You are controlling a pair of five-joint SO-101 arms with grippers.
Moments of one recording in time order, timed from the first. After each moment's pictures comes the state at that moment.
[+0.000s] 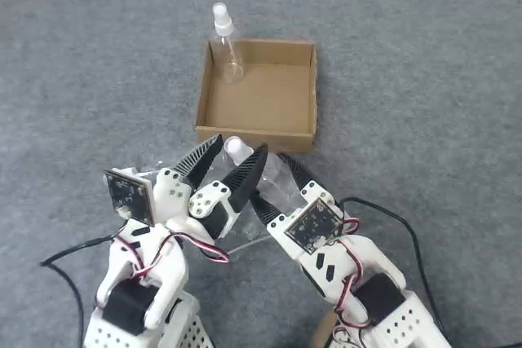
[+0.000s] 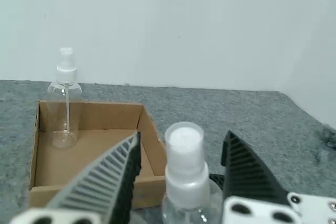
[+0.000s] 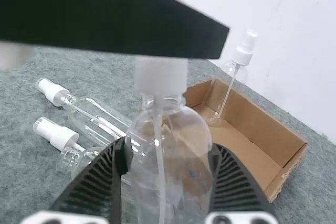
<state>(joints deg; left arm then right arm) 18.9 -103.6 81.2 44.7 20.6 -41.6 -99.8 92.8 28.5 15.6</state>
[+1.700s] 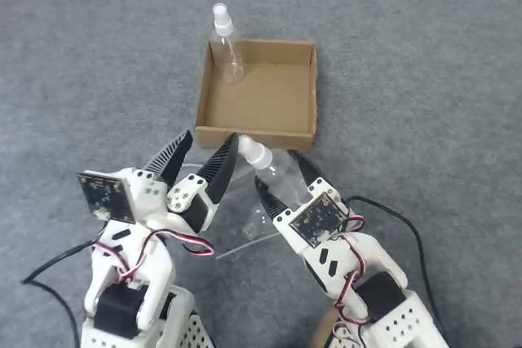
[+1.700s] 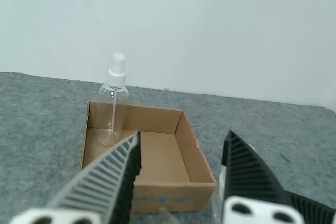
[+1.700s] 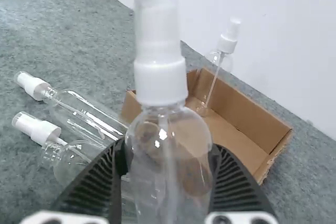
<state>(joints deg) 9.8 -103.6 77.7 50.0 20.1 -38.3 -100.4 93.8 28.5 15.7</state>
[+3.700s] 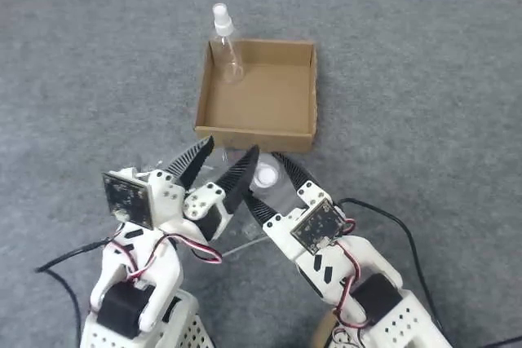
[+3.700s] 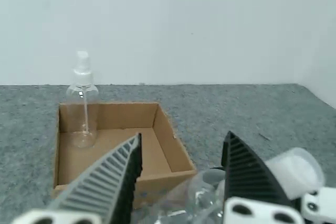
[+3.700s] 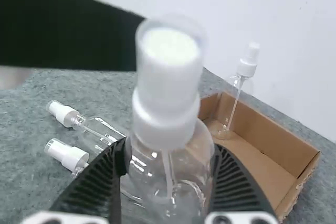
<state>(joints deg) 17.7 -103.7 79.5 49.3 16.7 -43.6 -100.5 93.9 23.7 11.4</state>
